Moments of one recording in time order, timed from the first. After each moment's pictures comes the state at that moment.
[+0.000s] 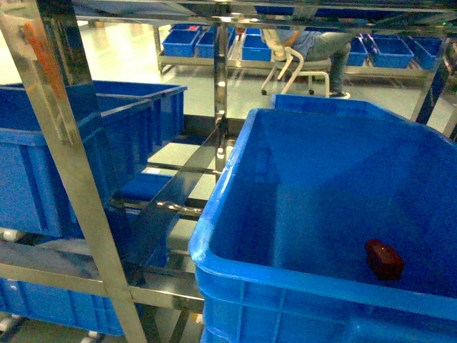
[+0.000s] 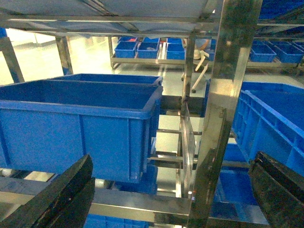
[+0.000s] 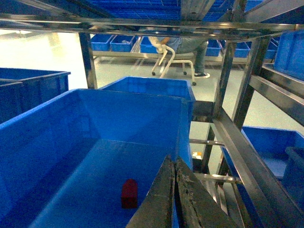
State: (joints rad) left arm 0.00 0.01 0.01 0.00 0.00 0.00; right arm 0.00 0.35 0.08 0.27 0.00 0.00
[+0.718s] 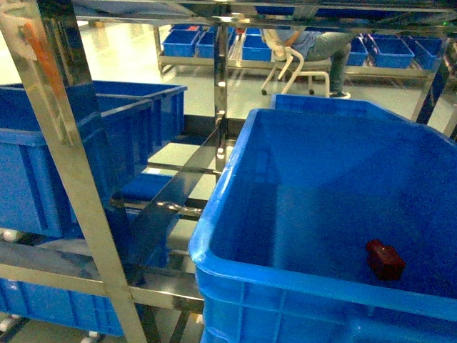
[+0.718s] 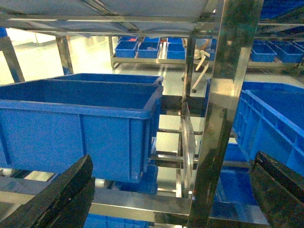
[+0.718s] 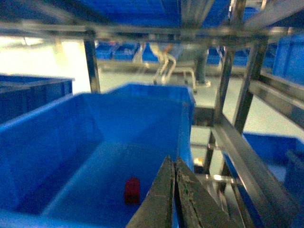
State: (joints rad) left arm 0.00 0.01 0.01 0.00 0.00 0.00; right arm 0.00 0.02 0.02 -0.01 0.00 0.00
